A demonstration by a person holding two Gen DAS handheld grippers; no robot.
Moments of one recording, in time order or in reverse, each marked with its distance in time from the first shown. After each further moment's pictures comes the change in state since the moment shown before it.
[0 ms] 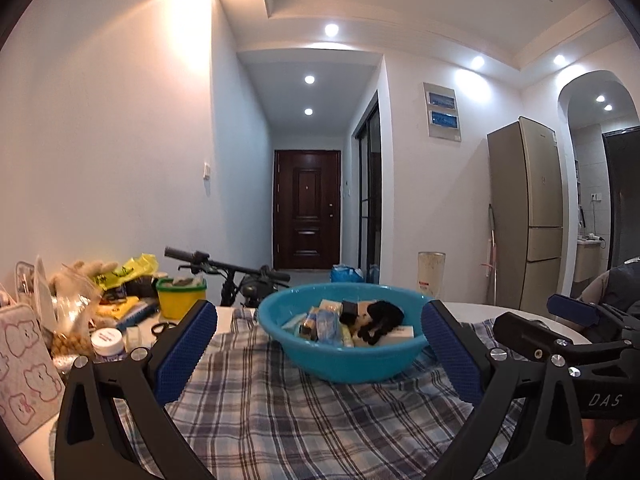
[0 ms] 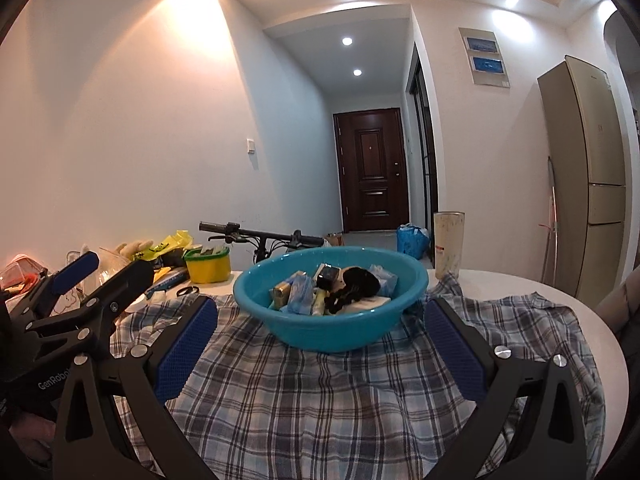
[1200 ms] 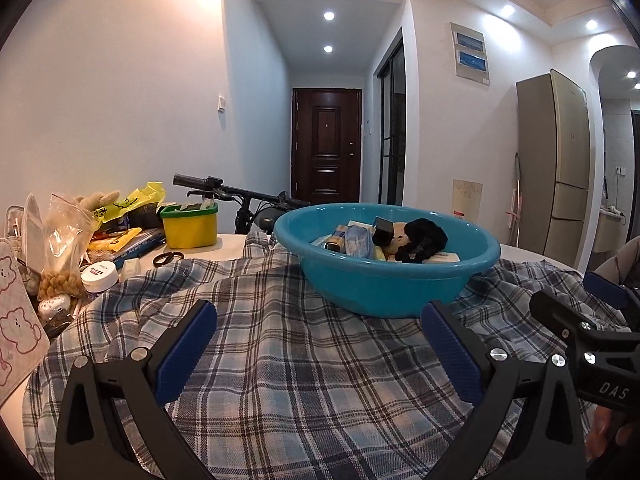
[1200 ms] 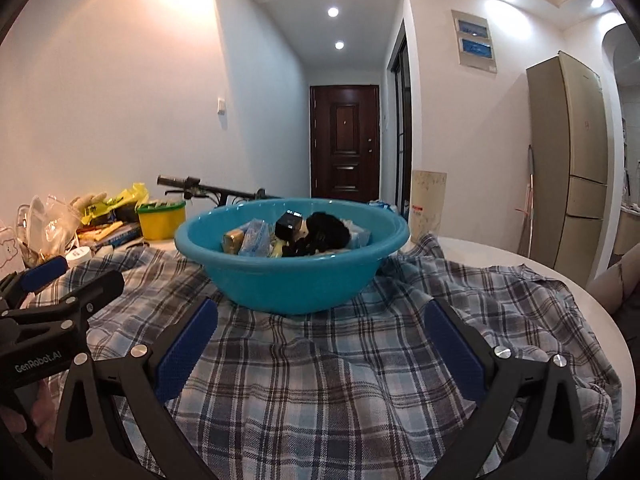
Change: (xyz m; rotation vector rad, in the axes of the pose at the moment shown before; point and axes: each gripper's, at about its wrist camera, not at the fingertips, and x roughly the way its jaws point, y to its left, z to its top) left arm 0.074 0.017 -0.067 -0.019 0.232 0.076; right arm 0.063 -0.010 -0.049 -0.039 0.095 -0.132
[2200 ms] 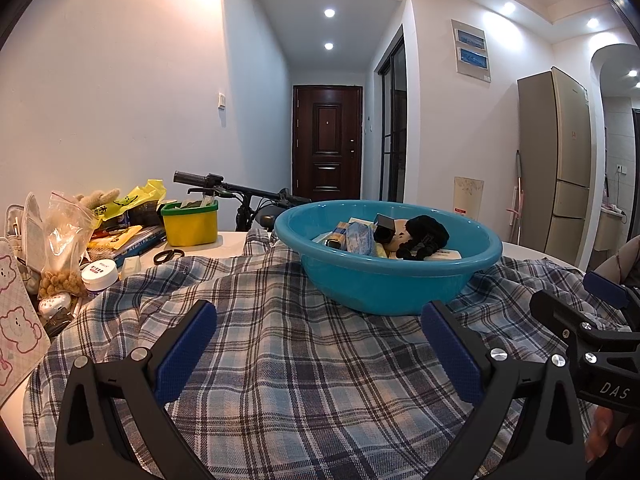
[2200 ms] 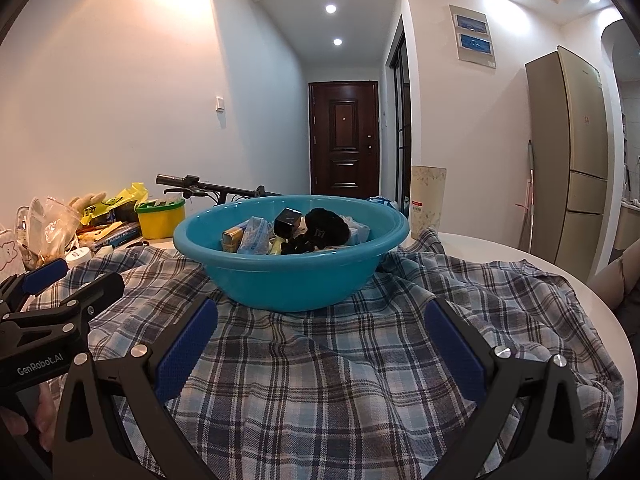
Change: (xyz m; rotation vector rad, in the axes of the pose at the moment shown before) left arm -0.001 0.000 0.000 0.002 0.008 0.005; right arm 0.000 0.003 0.001 -0.001 0.011 0.005
